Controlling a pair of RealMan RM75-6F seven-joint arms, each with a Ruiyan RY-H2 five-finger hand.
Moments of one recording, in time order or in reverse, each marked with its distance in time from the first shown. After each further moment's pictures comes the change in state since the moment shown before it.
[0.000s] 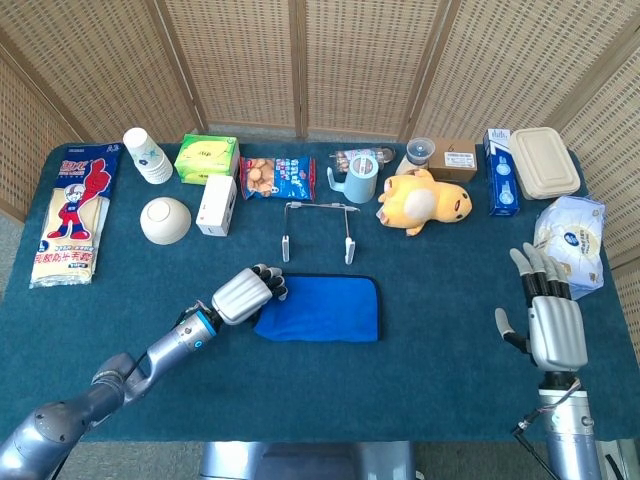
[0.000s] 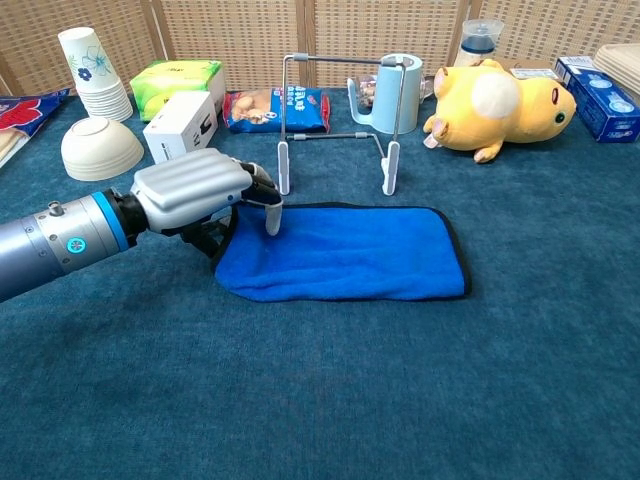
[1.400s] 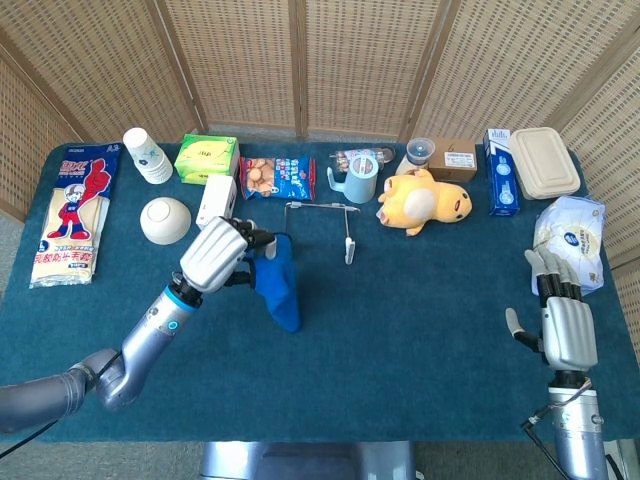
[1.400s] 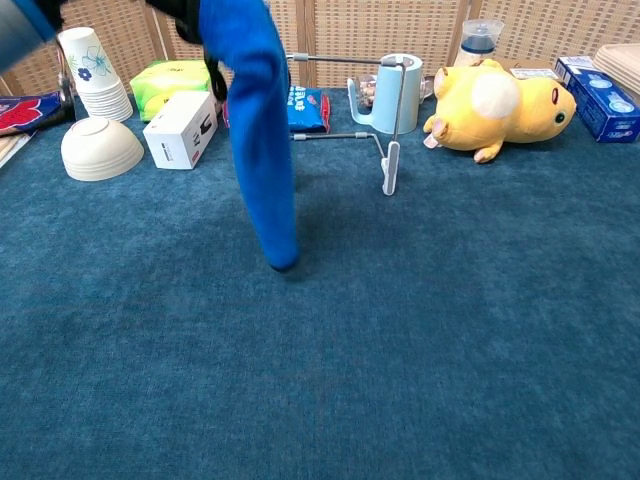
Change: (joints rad) left arm -0.020 0.462 -0.291 -0.882 -0.207 0.096 0.239; right arm -0.019 -0.025 0.010 0.123 0.007 -0.016 0.151
